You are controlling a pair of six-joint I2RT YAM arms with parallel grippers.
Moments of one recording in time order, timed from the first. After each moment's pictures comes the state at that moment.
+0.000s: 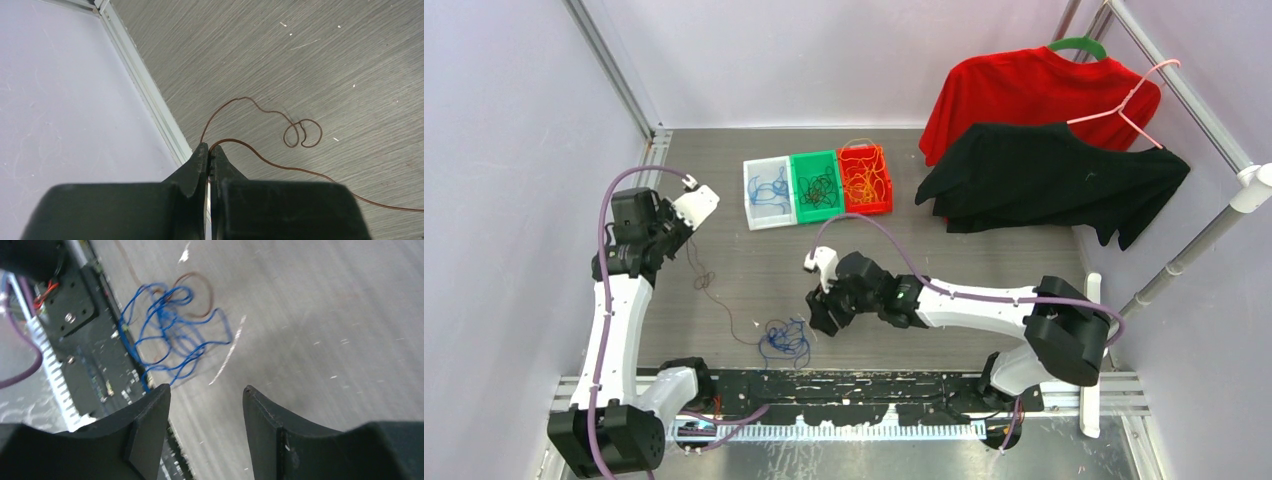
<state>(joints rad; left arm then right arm) 0.12 0.98 0.96 -0.67 0.14 0.87 1.06 1.45 0.81 0.01 -0.15 0.21</state>
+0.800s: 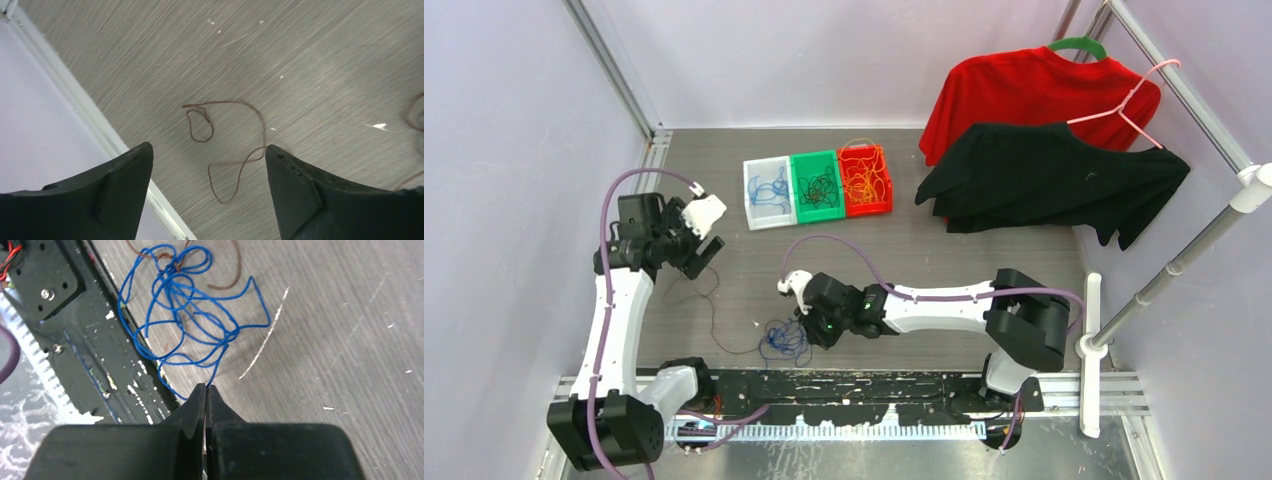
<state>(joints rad) 0.12 1.00 0.94 -0.78 0.27 0.85 1.21 1.63 0.95 -0.16 -0.11 0.29</state>
